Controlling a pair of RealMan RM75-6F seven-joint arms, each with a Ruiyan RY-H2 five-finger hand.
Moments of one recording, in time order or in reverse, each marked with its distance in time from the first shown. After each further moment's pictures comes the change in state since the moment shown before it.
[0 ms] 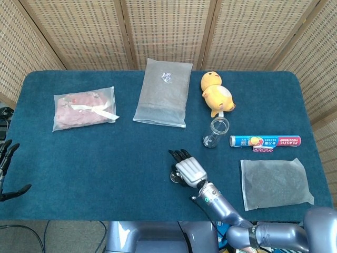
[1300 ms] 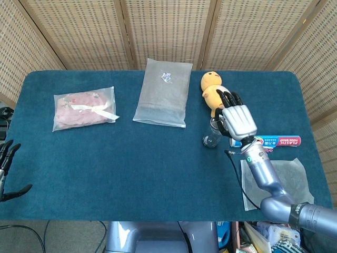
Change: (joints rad) left arm -0.001 -0.005 0.000 -0.010 -0.002 0.001 0.026; right arm 0.024 0.439 0.180 -0.084 0.118 0.073 0.043
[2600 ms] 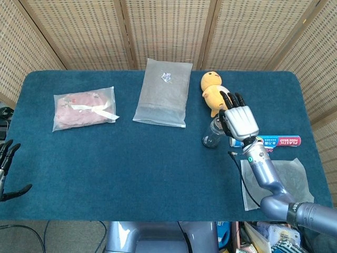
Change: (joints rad) left arm 0.000 -0.001 0.000 0.001 -0.001 0.001 -0.001; right arm 0.018 -0.026 -0.061 0.069 -0.017 0.023 -0.022
